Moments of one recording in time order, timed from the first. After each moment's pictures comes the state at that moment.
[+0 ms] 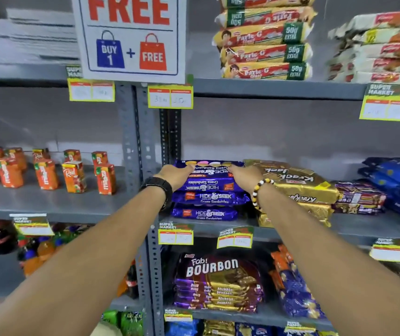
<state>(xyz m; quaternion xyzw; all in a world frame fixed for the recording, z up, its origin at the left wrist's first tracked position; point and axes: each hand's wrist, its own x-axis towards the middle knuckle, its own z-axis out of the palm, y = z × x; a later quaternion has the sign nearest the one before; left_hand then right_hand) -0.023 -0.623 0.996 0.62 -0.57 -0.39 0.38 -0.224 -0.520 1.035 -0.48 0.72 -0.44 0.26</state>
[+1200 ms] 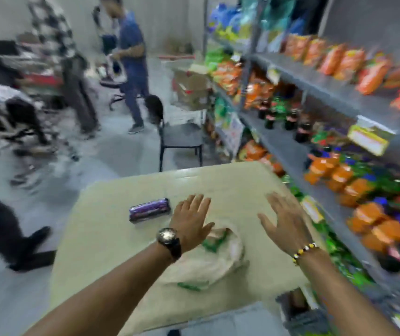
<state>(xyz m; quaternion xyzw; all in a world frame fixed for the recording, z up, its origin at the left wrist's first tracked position) 0.362 -0.119 0.707 0.91 -0.40 0.01 0.09 0.222 -0.349 0.743 -0.96 0.17 -0.16 0.13</state>
